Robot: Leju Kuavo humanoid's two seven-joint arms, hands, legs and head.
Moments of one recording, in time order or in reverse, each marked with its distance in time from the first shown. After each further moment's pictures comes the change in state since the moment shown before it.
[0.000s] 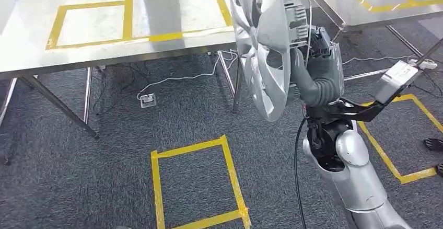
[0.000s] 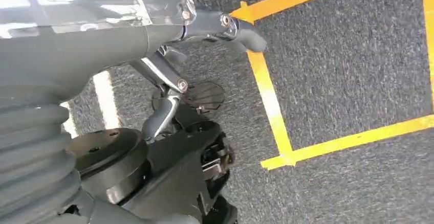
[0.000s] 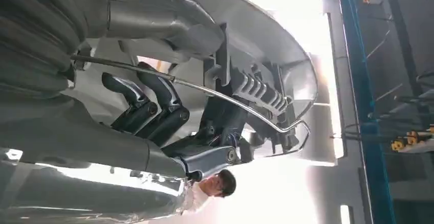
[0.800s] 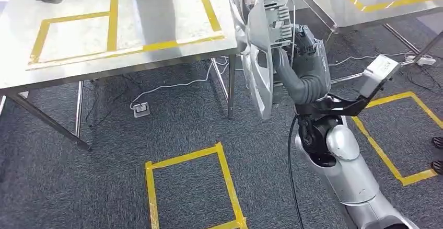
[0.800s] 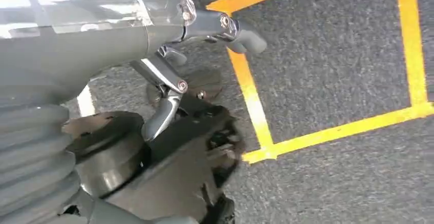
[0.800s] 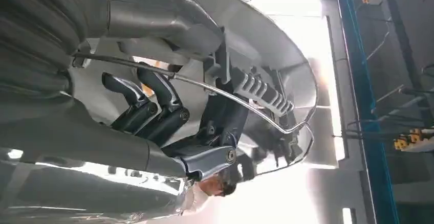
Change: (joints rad) left arm 0.001 -0.006 0.000 0.000 0.003 0.000 -0.001; right arm -0.008 -0.001 0.027 0.006 -0.003 0.001 0.012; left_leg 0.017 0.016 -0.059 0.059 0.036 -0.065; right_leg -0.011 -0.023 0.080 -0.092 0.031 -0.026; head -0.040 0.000
